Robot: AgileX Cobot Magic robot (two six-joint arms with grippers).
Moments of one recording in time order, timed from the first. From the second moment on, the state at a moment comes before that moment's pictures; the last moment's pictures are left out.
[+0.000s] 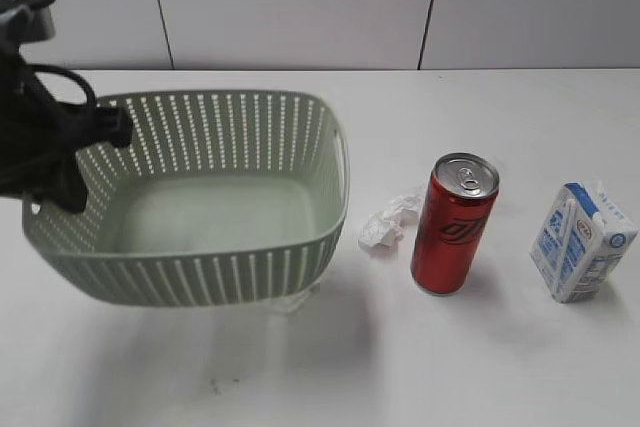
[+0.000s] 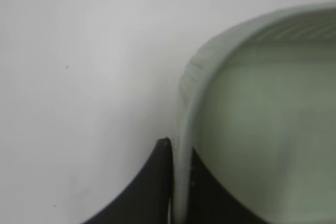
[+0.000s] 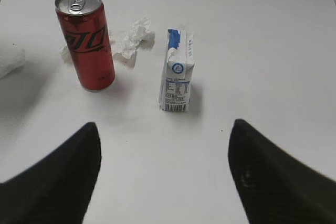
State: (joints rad) left arm -0.48 1.42 -0.99 0.01 0.92 -0.54; right arm 0.14 0.00 -0.42 0.08 0.95 -0.12
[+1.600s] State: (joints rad) left arm -0.61 1.42 -0.85 0.03 0.77 -0.68; right arm 0.14 1.51 -0.82 0.11 0.54 -0.10
